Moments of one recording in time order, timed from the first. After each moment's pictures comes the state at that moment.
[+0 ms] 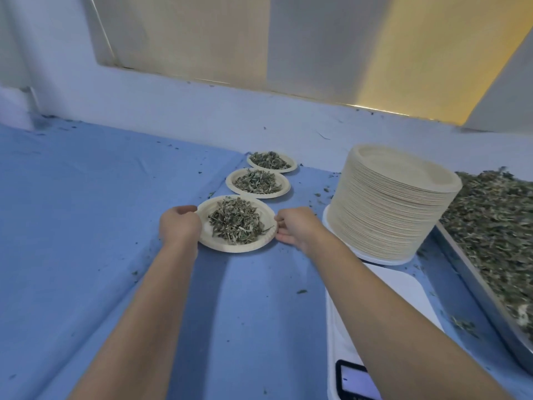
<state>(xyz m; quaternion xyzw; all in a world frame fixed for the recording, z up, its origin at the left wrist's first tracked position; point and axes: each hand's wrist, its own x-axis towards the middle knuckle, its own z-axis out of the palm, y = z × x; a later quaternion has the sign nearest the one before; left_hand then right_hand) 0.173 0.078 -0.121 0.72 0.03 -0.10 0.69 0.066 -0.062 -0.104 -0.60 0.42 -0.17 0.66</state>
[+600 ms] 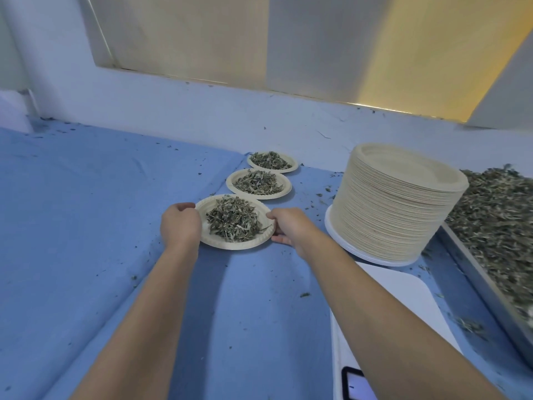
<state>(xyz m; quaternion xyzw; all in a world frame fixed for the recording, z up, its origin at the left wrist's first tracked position) 0.183 0.072 -0.125 0.73 0.00 -0.08 0.67 0.076 -0.056 -0.105 -0.65 0.42 -0.14 0.62</state>
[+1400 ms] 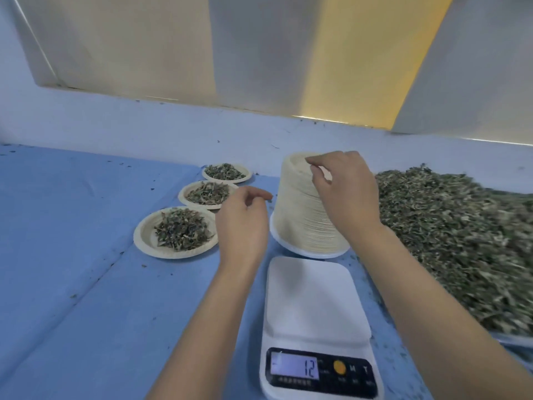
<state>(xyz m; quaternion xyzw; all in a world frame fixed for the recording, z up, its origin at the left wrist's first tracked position) 0.012 0.017 -0.056 0.67 -0.28 -0.05 0.69 -0.082 -0.093 -0.015 -0.84 0.28 -0.46 -0.01</state>
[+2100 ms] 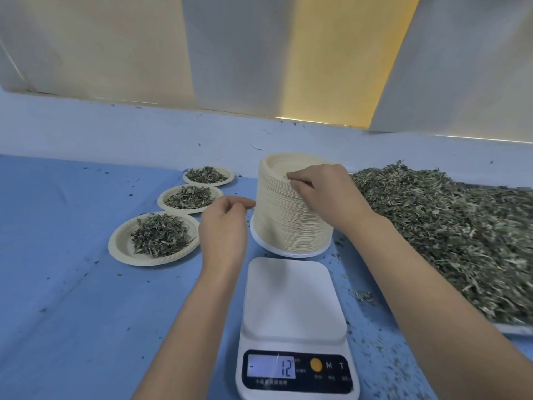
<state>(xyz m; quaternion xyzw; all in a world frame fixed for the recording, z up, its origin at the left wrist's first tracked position) -0.001 0.015 -0.056 0.62 -0.24 -0.14 0.73 -0.104 -0.109 -0.006 -0.92 0.24 -0.31 0.04</state>
